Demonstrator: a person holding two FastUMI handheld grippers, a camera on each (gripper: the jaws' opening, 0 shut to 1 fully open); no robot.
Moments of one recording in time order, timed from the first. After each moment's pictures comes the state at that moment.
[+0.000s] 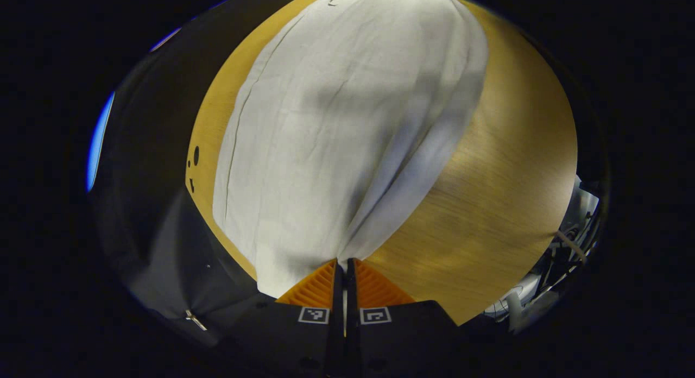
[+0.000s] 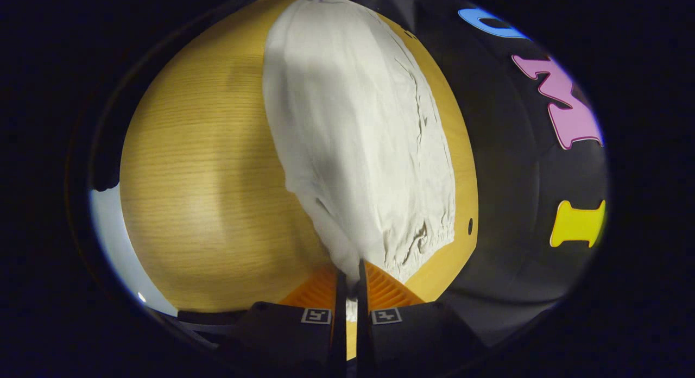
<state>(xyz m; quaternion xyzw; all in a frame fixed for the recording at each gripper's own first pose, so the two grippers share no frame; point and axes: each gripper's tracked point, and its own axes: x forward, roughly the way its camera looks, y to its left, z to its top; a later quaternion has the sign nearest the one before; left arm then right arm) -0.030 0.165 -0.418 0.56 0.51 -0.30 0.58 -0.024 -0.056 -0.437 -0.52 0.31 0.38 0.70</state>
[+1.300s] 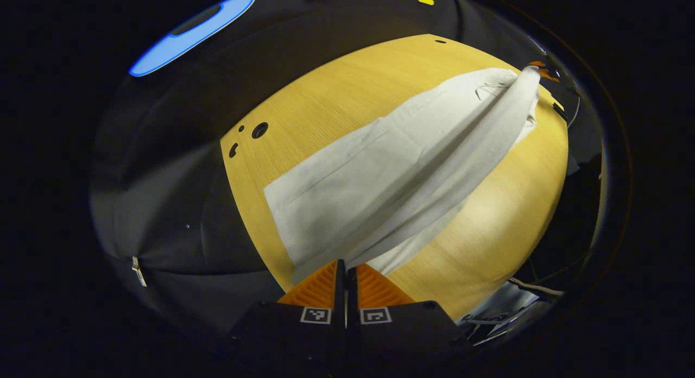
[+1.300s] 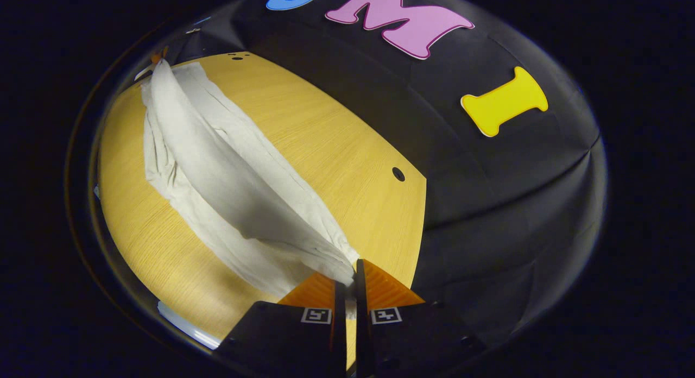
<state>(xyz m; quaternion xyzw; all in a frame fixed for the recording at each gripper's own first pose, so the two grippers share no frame) 0.067 0.141 -0.316 0.32 0.56 -0.24 0.73 0.114 -0.052 -0.331 -0.28 0.36 0.17 0.88</state>
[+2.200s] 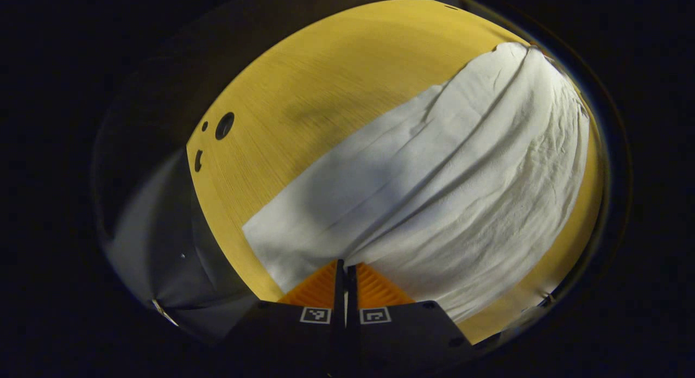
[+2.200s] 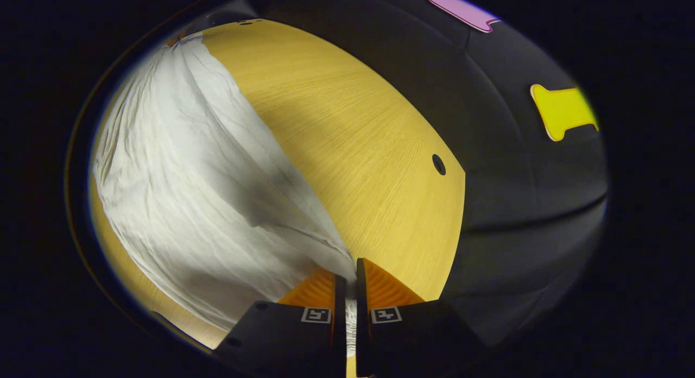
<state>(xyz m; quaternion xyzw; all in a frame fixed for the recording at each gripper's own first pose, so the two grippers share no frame) 0.157 0.136 -0.436 0.40 0.60 -0.23 0.65 0.186 -0.024 -0.440 -0.32 0.43 0.21 0.82</state>
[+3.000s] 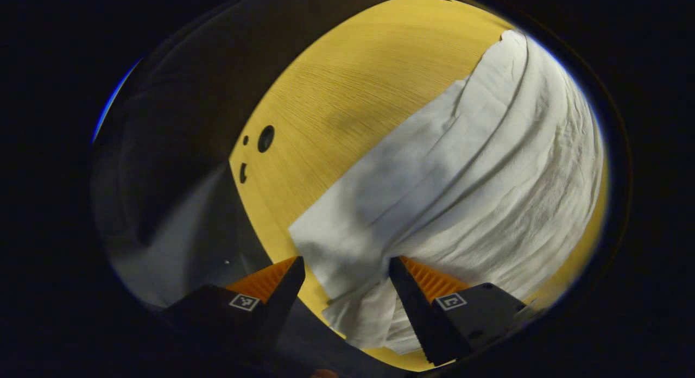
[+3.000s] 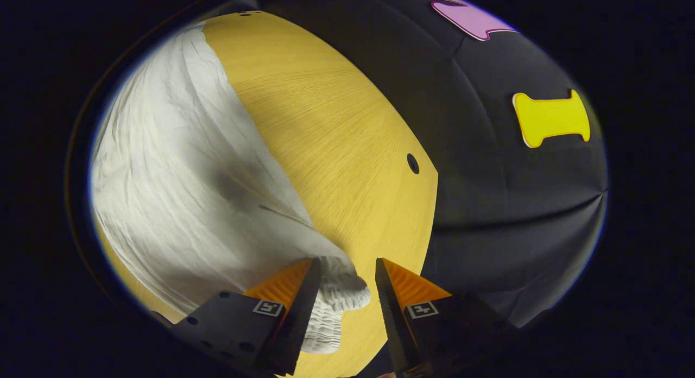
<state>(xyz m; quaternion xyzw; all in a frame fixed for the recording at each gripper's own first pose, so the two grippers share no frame) 0.181 0.158 -0.407 0.49 0.53 -0.17 0.67 0.185 -0.053 -0.415 -0.39 0.40 0.14 0.82</state>
